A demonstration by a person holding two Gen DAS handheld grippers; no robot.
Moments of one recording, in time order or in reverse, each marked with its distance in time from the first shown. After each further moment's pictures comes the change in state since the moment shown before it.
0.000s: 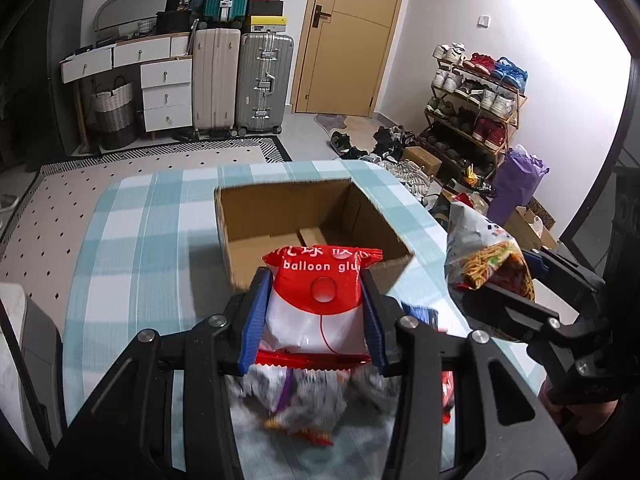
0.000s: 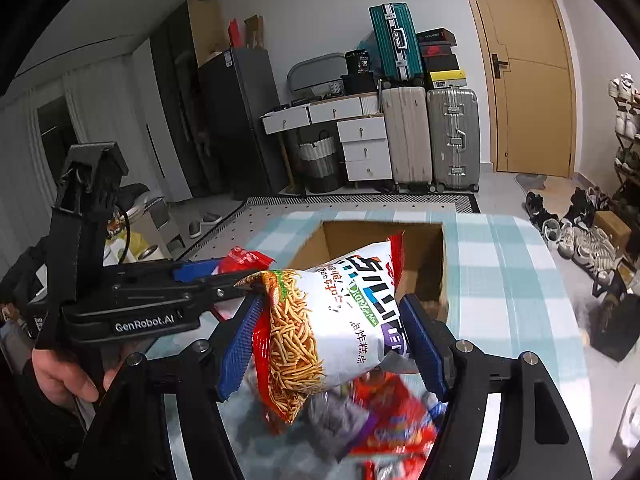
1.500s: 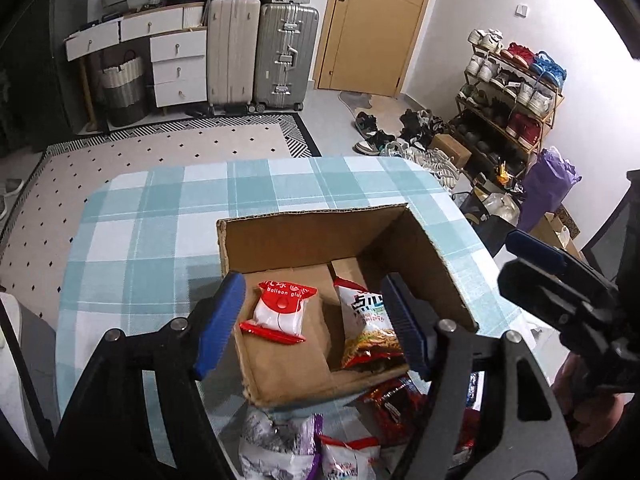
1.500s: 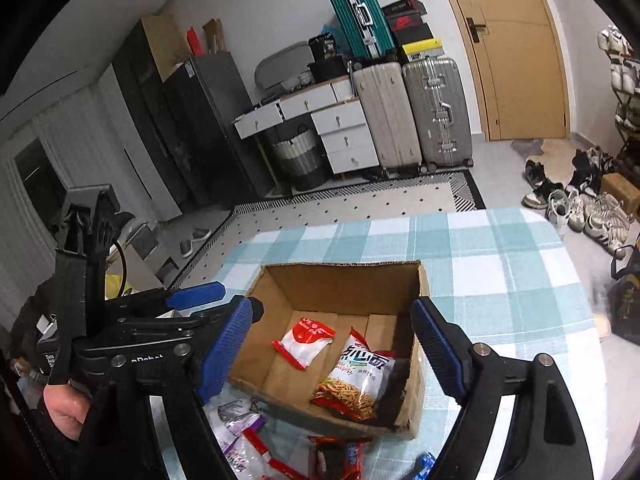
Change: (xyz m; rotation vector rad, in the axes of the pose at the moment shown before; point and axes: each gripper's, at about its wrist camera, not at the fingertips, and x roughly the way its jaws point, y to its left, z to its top) left arm 0.118 0.038 0.061 -0.051 0.105 0.069; right arm 0.099 -0.088 0.060 0.138 0.034 -0.001
